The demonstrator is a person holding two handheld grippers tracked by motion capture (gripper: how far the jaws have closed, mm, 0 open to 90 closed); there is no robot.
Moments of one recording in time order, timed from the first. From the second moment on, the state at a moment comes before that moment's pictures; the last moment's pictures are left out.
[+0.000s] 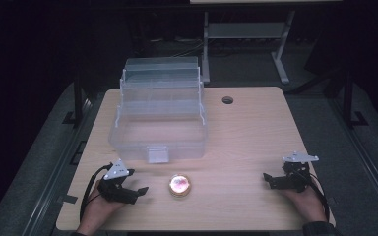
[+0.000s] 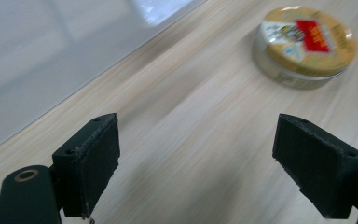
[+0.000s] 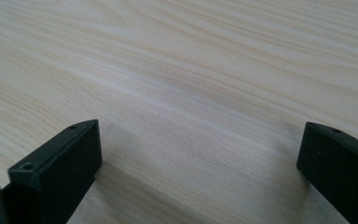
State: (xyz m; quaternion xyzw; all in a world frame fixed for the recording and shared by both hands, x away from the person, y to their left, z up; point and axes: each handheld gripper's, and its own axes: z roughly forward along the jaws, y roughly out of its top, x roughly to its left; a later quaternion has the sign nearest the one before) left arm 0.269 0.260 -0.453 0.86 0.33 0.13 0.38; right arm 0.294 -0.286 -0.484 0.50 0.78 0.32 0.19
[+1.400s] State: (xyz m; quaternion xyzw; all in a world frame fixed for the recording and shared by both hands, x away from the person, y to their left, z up) left arm 0.280 0.178 -0.427 0.91 0.23 0.06 0.35; right arm 0.294 -0.286 -0.484 0.50 0.78 0.32 0.19
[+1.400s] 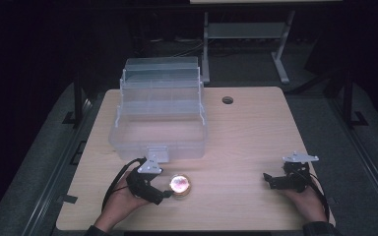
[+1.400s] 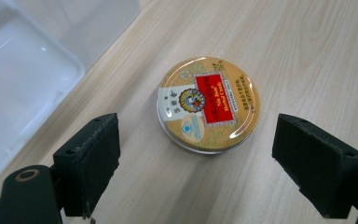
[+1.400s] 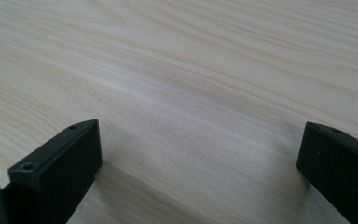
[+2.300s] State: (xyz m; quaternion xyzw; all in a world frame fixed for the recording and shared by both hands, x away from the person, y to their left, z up) left arm 0.296 0.139 -0.438 0.93 0.20 0.04 0.30; right arm 0.294 -0.286 -0.484 0.50 0.78 0.32 0.19
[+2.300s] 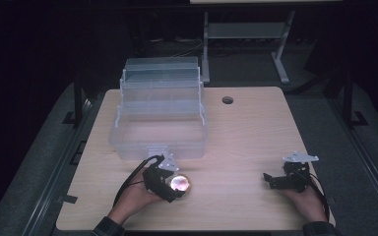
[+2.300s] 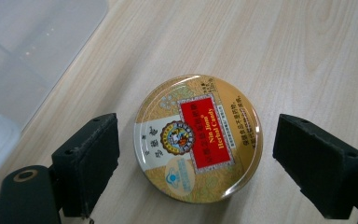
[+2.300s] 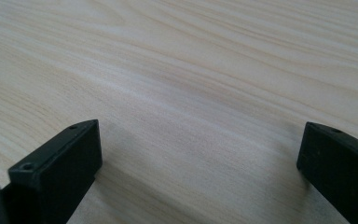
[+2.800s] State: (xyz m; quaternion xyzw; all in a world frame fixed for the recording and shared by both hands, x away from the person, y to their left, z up) left arm 0.297 0.127 -0.449 0.94 0.19 0.05 0.27; right arm 0.294 -0.286 -0.484 0.50 0.78 0.32 0.19
